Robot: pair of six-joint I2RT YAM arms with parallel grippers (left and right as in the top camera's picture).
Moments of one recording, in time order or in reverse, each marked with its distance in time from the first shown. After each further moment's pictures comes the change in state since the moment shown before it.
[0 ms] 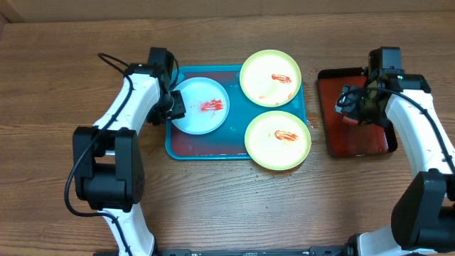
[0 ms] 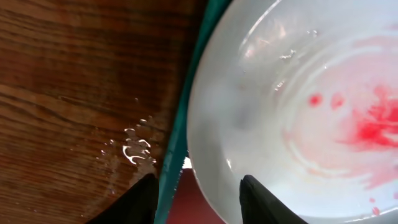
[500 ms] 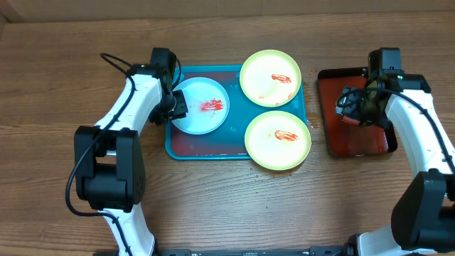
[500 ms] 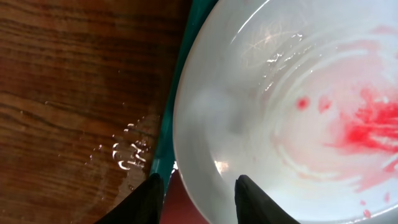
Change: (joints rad) left arm -0.006 0.000 -0.013 0.034 0.006 -0.008; right arm 0.000 0.000 0.000 -0.015 0.016 0.000
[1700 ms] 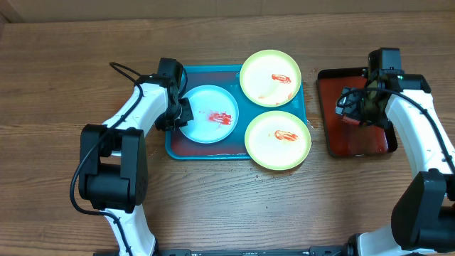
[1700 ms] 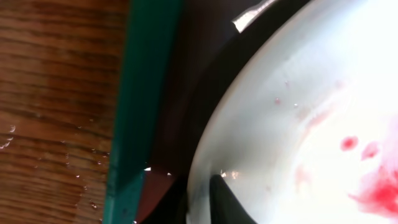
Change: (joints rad) left arm -0.033 0.000 -0.107 0.110 0.031 0.013; right arm 0.000 0.000 0.000 -0.002 0.001 0.000
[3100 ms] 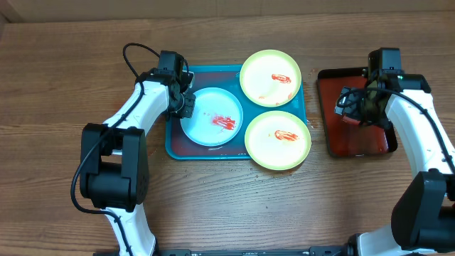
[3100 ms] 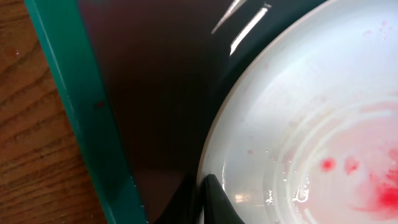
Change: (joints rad) left arm -0.003 0.010 0.030 0.131 -0.006 0.467; right arm 0.000 0.000 0.000 -0.004 0.002 -0.001
